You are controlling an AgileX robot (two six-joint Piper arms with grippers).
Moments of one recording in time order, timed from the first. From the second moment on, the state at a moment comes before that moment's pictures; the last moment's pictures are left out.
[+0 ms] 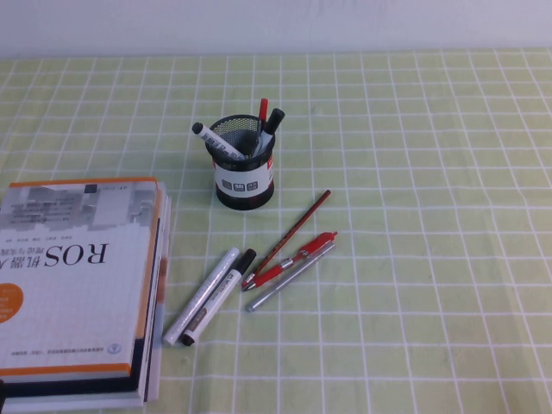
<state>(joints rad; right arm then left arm) 0.12 -0.02 0.03 0.14 0.38 0.03 -0.14 -0.01 0.02 -0.01 0.38 0.08</state>
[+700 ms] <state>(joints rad) 0.12 -0.02 0.03 0.14 0.38 0.03 -0.14 -0.01 0.02 -0.37 0.14 0.07</state>
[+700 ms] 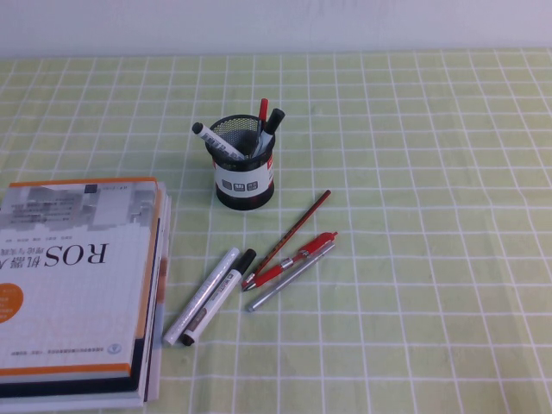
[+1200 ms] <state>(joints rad) 0.12 -0.02 0.03 0.14 0.38 0.03 -0.14 0.02 -0.01 -0.48 0.07 0.07</state>
